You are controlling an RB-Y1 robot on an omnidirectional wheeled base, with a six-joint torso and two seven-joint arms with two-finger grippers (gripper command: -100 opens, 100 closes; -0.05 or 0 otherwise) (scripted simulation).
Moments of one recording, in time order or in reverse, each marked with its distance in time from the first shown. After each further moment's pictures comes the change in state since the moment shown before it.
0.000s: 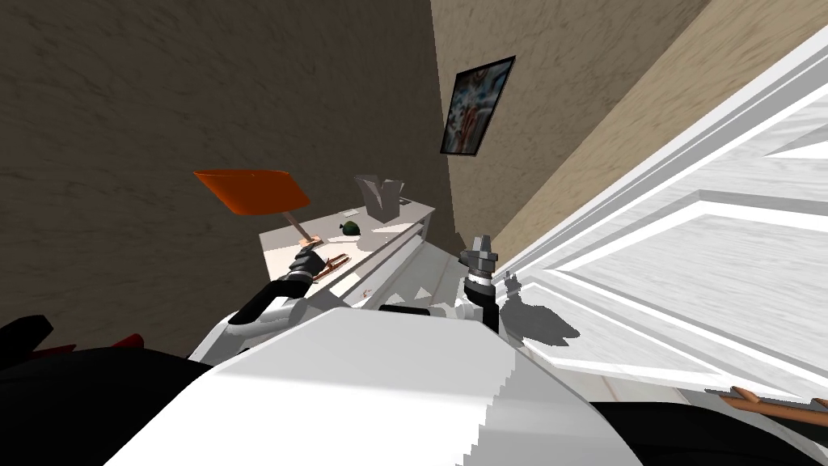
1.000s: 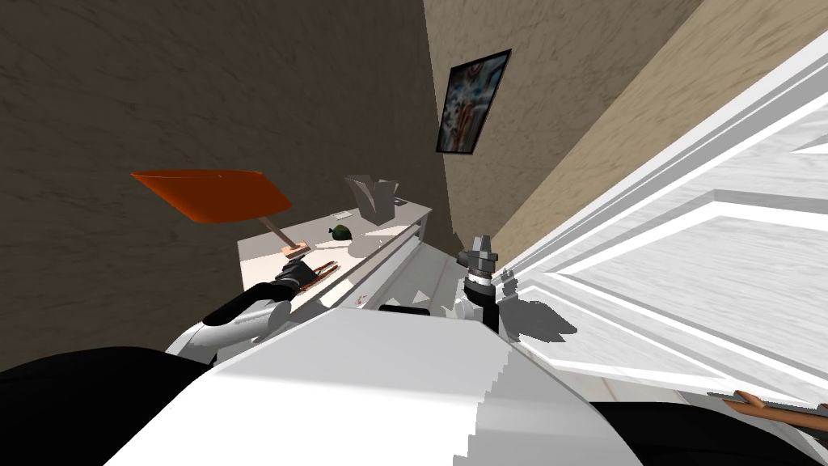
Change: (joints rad) left arm 0.023 0.034 0.103 0.011 0.105 0.264 0.123; right arm 0.000 0.000 0.000 0.000 0.000 0.000 0.000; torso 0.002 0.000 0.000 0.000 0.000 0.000
